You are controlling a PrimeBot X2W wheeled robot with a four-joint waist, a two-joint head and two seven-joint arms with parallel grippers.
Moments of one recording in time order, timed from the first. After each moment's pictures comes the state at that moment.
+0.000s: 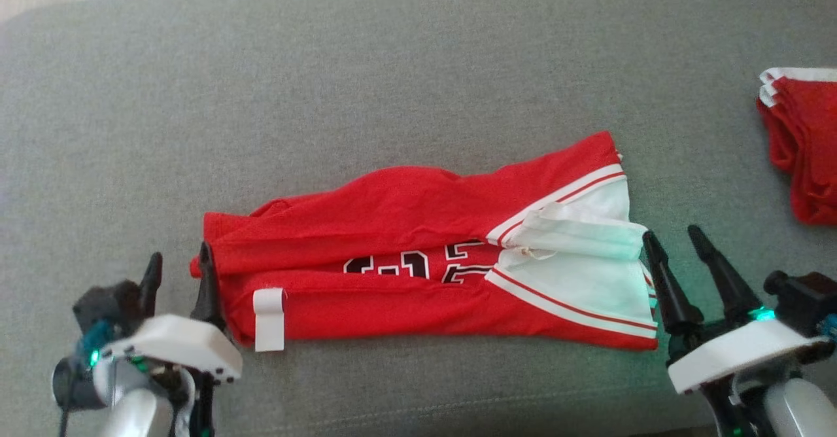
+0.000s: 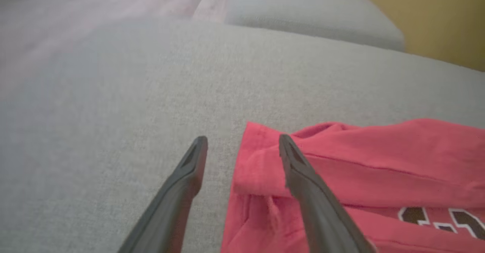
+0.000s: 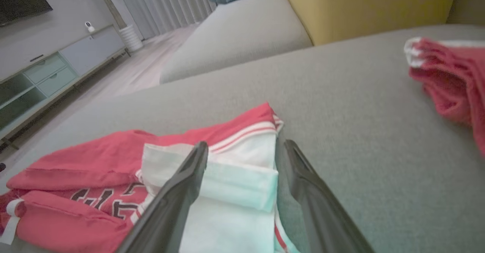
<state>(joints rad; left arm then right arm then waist) -0.07 0.28 -0.28 0.20 -0.53 0.28 -0.10 0.02 -0.30 0.20 0.10 0.54 0.13 -0.04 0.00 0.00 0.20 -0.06</state>
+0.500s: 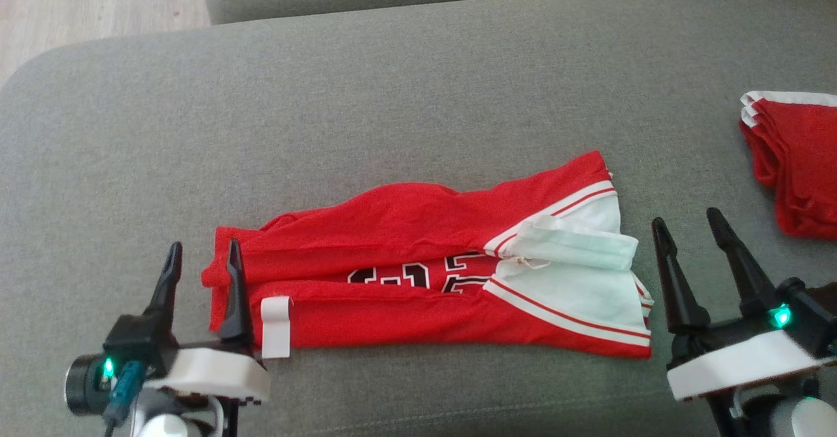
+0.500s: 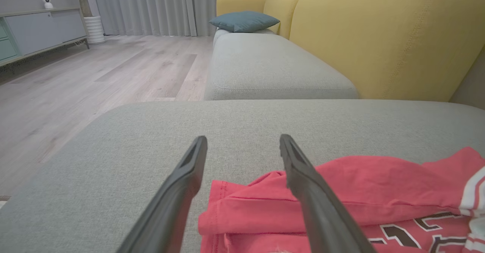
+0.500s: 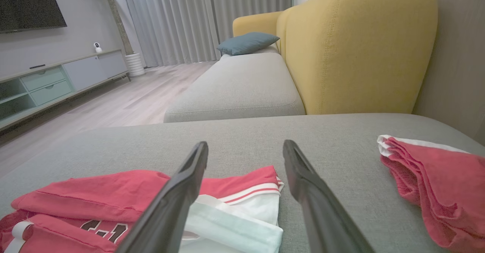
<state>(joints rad) 0.03 0.28 -0.35 -0.02 -0.34 0.35 -0.24 0.11 -0.16 0.06 -0.19 0.26 0.13 0.02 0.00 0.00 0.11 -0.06</state>
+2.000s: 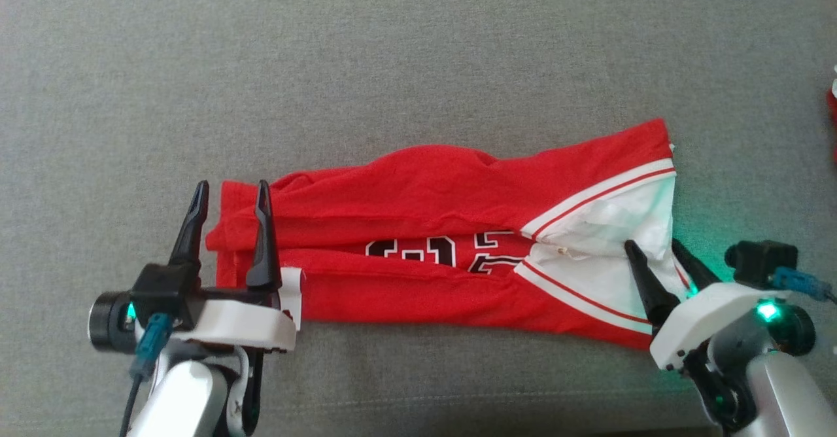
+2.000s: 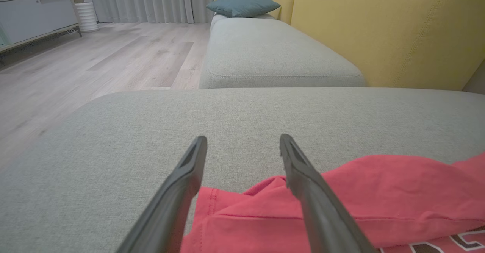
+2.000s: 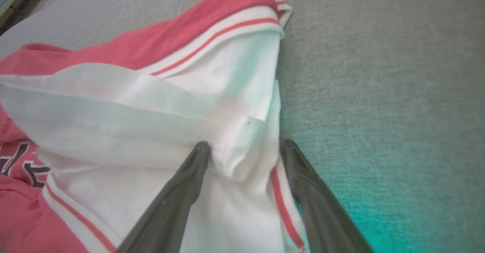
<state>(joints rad) -0.11 0.25 -0.41 -0.01 -0.31 0.34 -0.25 -0.08 -0.16 0.09 0.22 0.39 0.13 0.25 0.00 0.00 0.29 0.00</state>
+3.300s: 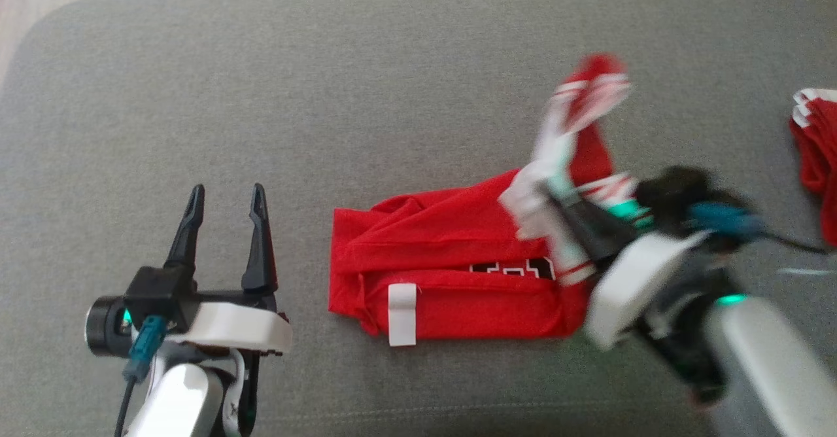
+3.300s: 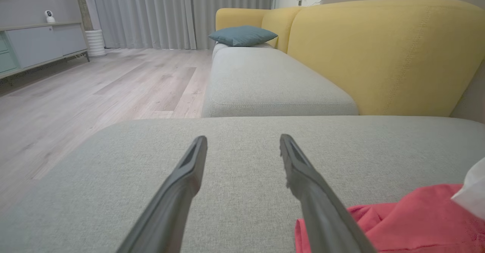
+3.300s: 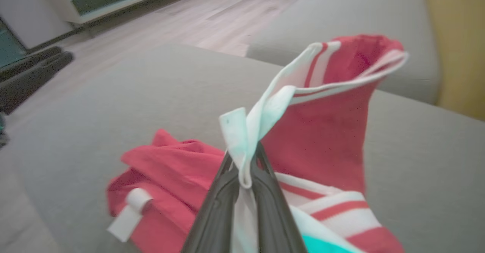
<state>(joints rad) -0.10 0.25 -0.39 0.00 -0.30 0.32 -0.25 -0.22 -0.33 0.38 -0.18 0.37 0.13 0.45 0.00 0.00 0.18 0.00</state>
